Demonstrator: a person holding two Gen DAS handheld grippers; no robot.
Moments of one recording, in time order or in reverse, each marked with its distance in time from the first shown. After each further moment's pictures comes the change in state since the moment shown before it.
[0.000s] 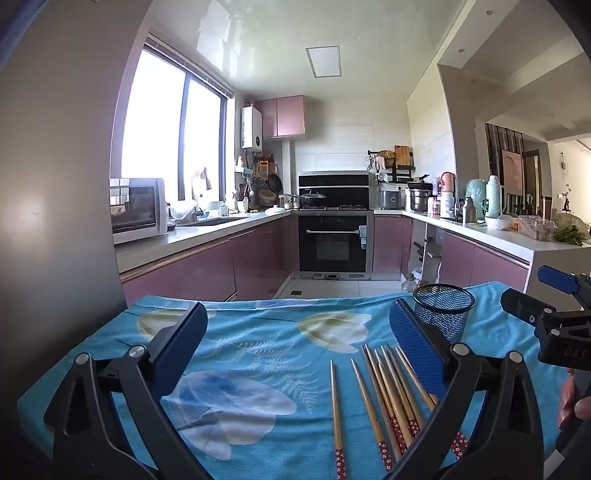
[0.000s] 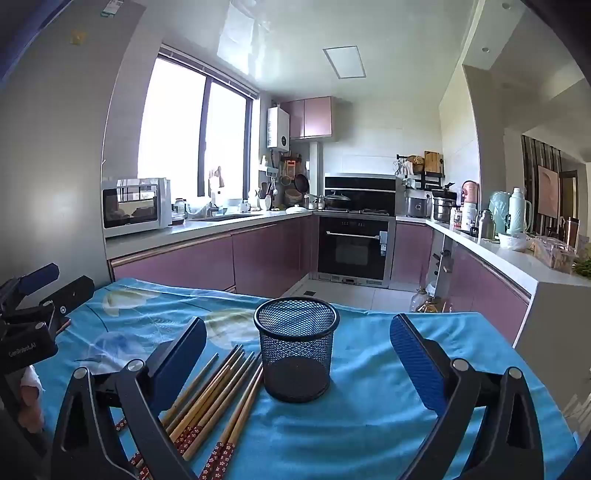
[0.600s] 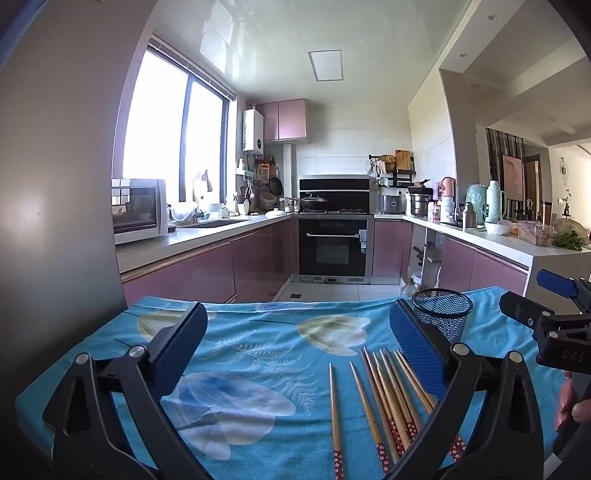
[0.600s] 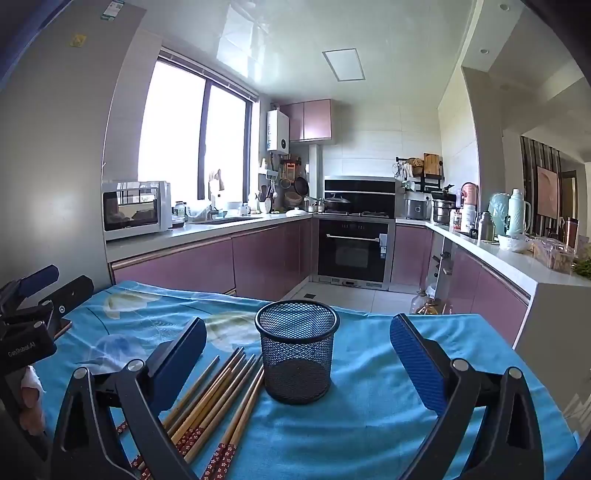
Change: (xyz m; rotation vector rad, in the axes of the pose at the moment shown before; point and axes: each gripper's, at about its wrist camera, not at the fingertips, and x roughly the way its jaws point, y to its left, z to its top) left arm 0.000 -0.001 0.005 -0.017 -0.009 0.004; right arm -0.001 0.001 0.001 0.007 -0.015 0.000
